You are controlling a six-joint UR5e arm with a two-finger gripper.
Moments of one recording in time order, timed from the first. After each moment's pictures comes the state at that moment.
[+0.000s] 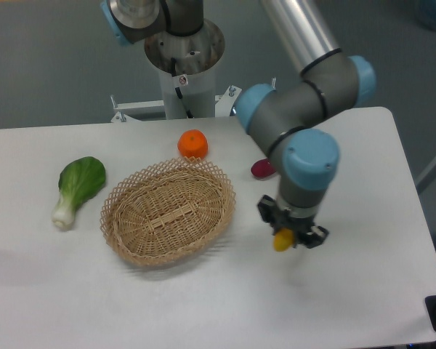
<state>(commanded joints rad) 2.41 -1.99 -1.56 -1.15 1.58 1.12</state>
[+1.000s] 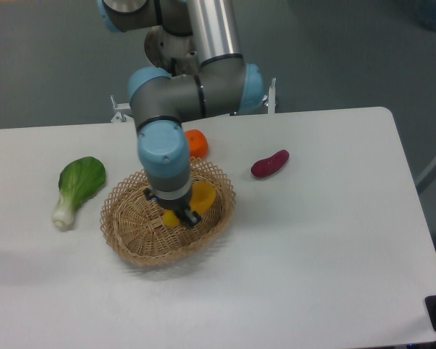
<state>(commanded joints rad) 2.15 -1.92 -1.77 -1.05 1.59 1.05</state>
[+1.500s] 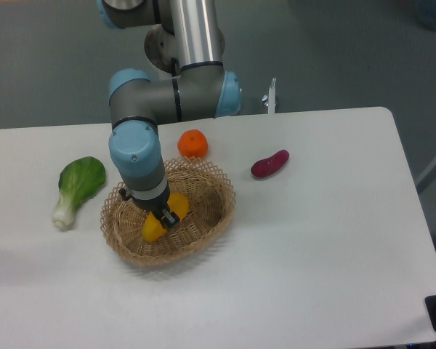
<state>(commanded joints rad) 2.13 -1.92 -1.77 -1.05 1.59 1.01</state>
